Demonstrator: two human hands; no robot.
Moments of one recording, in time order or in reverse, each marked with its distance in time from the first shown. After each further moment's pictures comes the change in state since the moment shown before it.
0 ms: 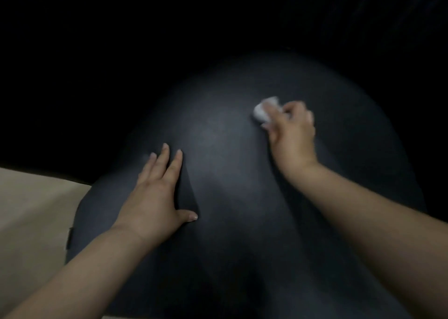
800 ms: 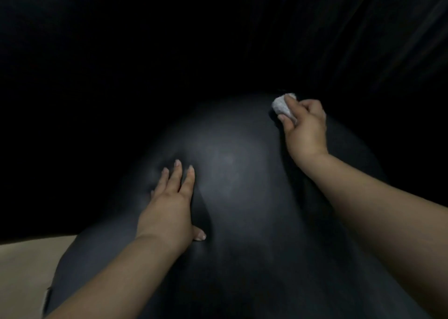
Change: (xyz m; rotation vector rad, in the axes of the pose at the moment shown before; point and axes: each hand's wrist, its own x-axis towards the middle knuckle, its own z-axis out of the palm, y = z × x) left_hand 0.063 0.040 -0.017 0.100 -0.074 -0.046; right_hand 0.101 0.051 -0.002 0.225 0.112 0.218
